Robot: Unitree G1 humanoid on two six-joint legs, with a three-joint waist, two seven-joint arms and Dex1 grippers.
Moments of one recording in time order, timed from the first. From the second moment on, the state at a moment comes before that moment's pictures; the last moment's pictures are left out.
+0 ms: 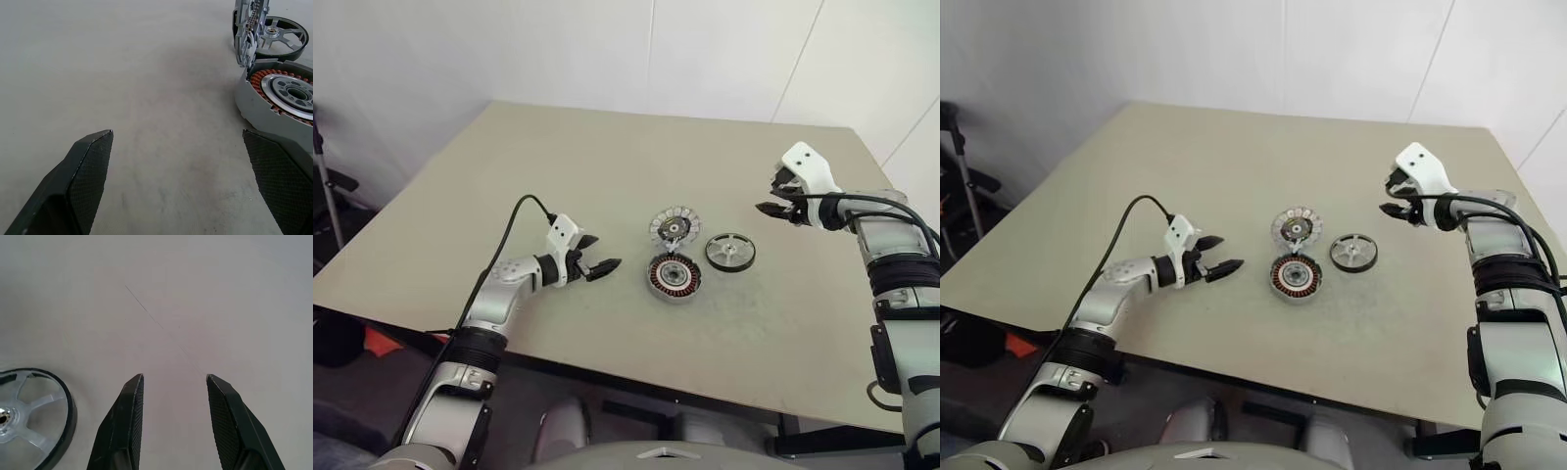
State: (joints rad) left arm -0.41 0.29 -0.10 0.29 -0.23 0.30 -0.83; right arm -0.80 -0.77 0.00 0.76 -0.01 0.34 0.92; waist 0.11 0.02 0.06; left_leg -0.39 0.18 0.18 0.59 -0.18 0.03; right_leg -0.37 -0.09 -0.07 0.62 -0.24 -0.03
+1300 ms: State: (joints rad) left arm -0.39 0.29 -0.12 0.28 -0.22 0.28 -0.83; right arm -0.56 -0.74 -0.37 0.54 0.51 1.32 0.84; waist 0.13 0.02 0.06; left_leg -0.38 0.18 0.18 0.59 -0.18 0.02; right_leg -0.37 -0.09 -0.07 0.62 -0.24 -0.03
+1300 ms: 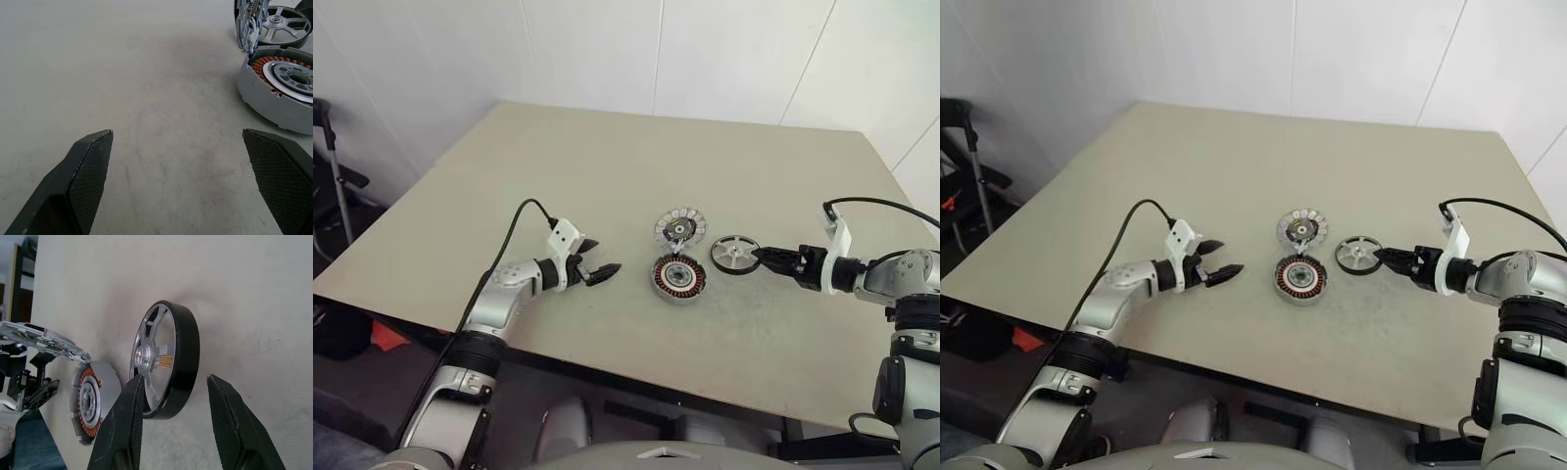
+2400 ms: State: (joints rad) left arm -0.39 0.29 -0.12 0.30 -0.20 0.28 -0.84; right arm -0.60 -0.74 -0.64 0.47 0.75 1.56 0.74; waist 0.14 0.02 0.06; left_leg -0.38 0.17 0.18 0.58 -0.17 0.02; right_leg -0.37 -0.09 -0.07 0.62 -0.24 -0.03
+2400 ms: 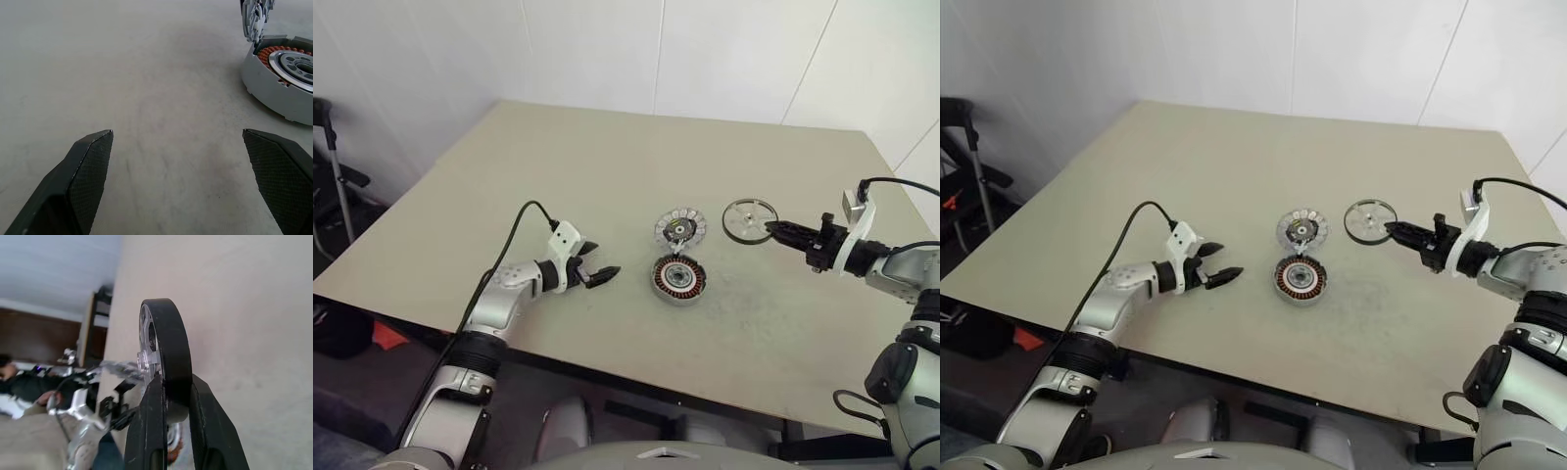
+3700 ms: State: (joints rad) left arm -0.39 0.28 -0.14 0.28 -0.21 0.29 -0.85; right arm -0.40 -0.54 -0.40 0.28 1.01 1.59 0.54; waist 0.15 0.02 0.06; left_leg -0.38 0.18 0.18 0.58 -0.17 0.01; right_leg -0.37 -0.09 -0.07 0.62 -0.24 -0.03
